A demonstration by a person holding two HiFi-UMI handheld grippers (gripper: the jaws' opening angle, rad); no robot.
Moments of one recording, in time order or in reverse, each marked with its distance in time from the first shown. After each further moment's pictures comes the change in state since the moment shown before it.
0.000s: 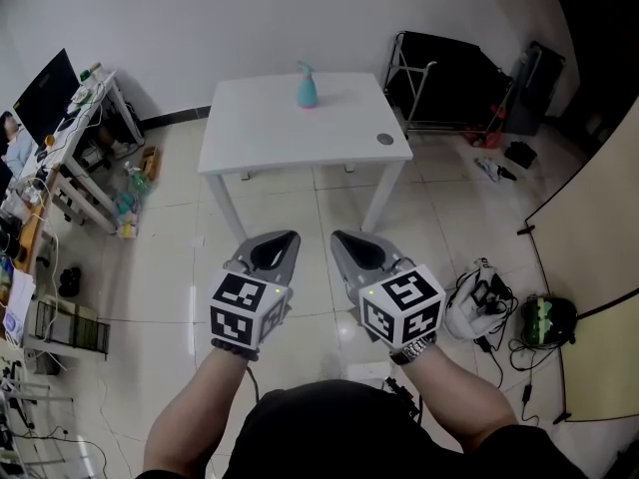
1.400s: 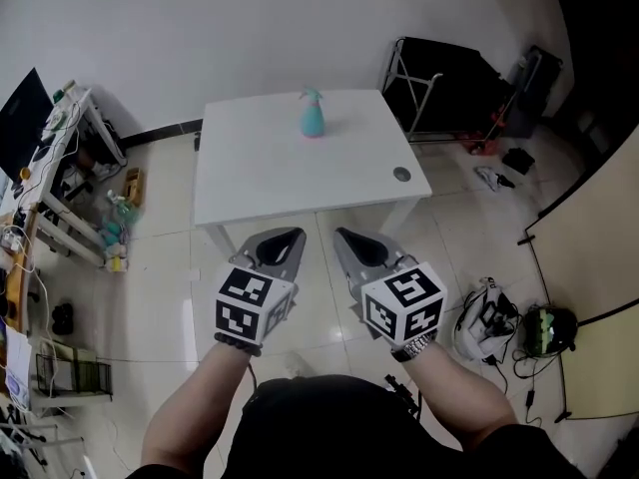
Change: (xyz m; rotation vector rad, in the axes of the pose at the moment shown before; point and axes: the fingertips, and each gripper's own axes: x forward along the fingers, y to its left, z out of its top) left arm 0.114 0.149 0.043 0.008 0.005 -0.095; right arm 0.167 -0.078 0.048 0.005 0.018 -0.084
